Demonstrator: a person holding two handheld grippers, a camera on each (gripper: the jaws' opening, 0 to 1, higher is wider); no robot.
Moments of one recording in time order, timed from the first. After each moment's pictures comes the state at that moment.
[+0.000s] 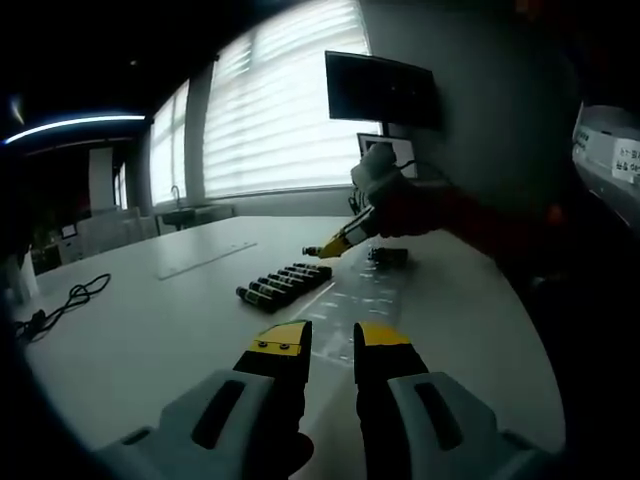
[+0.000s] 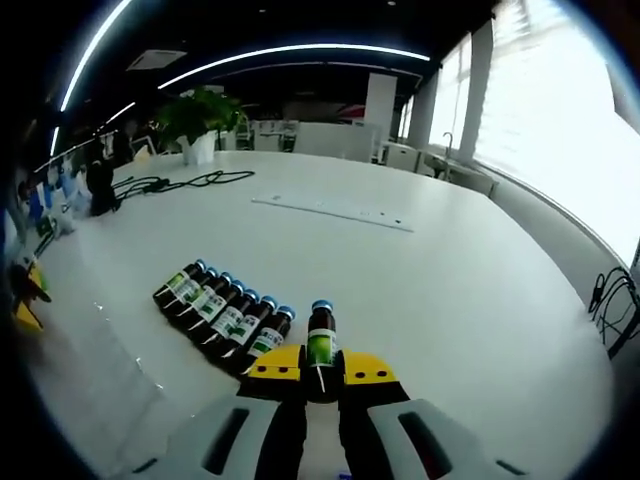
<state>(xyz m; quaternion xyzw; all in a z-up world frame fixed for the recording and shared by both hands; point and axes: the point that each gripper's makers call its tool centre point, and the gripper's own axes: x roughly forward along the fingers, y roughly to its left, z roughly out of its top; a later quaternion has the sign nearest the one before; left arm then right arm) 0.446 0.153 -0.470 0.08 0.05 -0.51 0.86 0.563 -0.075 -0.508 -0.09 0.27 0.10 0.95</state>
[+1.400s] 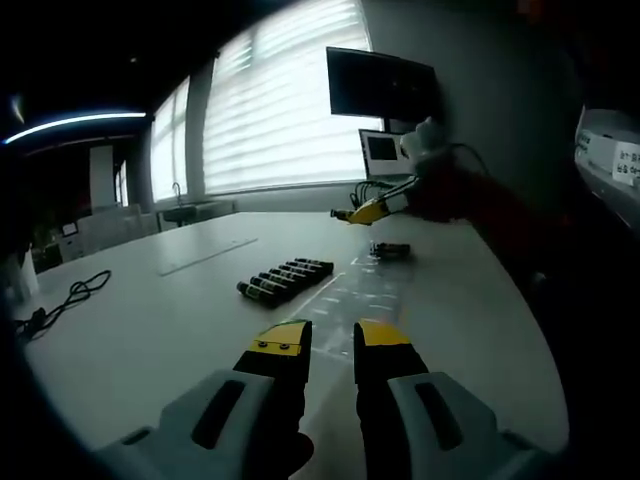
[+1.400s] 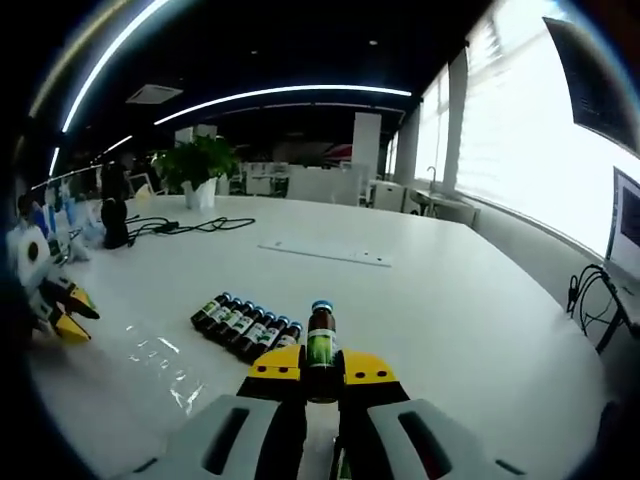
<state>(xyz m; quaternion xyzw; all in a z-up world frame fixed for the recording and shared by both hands) 0.447 0.152 -0.476 0.08 0.06 -0.50 0.86 0.508 -0.084 -0.459 -0.06 0.19 0.09 0.98</state>
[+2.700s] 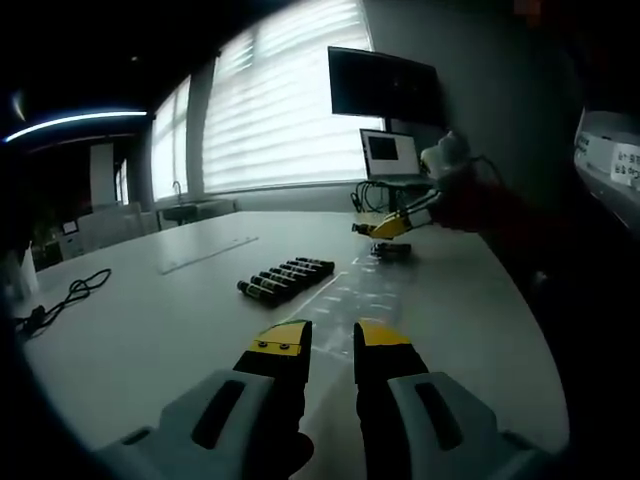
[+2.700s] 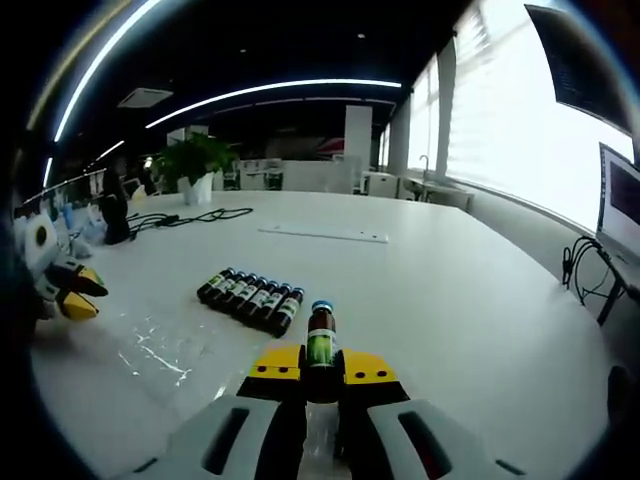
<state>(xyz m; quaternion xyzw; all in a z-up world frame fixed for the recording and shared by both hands) 0.448 0.153 -0.476 0.08 0.06 -0.50 0.86 0.479 -0.088 -0.483 -0.04 0.20 0.08 0.98</state>
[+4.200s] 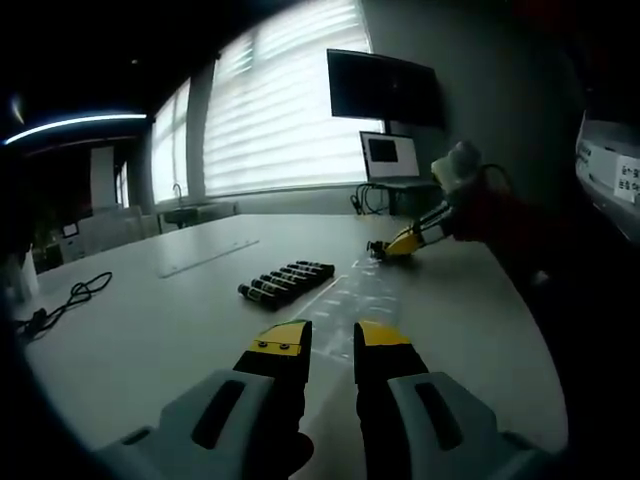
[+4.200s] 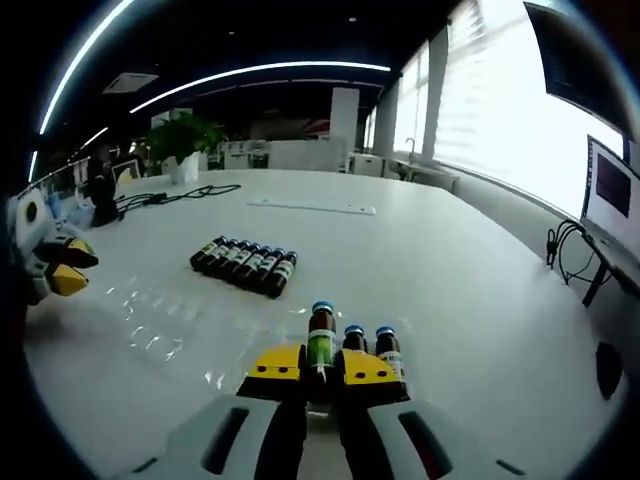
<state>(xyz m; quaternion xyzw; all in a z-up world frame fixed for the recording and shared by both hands) 0.447 0.154 -0.472 0.08 0.06 -0.50 0.86 0.455 -0.089 -0.508 -0.06 0.25 0.03 0.97</state>
